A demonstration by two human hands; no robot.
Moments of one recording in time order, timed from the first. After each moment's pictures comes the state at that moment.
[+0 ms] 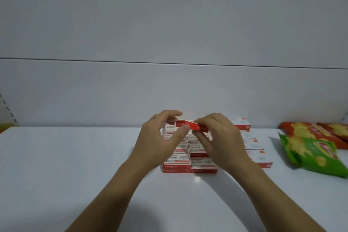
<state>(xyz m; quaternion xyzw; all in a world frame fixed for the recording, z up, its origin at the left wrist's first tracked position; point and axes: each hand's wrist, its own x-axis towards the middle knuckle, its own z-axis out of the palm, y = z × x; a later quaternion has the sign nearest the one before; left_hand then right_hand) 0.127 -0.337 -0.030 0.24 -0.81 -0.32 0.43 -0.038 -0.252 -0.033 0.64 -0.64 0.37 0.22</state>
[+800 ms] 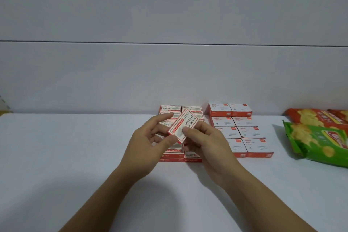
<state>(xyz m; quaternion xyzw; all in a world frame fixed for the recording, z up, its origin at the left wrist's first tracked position) 0.123 -0.318 -0.066 0.28 -0.71 -0.51 0.39 -0.017 -0.241 -0.055 0.32 -0.52 0.65 -0.44</state>
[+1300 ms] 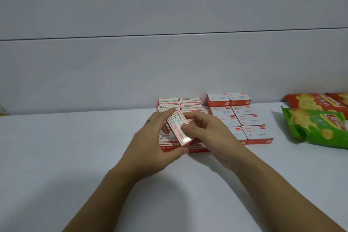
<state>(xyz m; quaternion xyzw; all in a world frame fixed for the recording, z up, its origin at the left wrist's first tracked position) 0.129 -0.318 -0.071 0.25 -0.88 -0.26 0.32 -0.027 -0.237 -0.051 0.42 -0.58 0.56 -0.43</state>
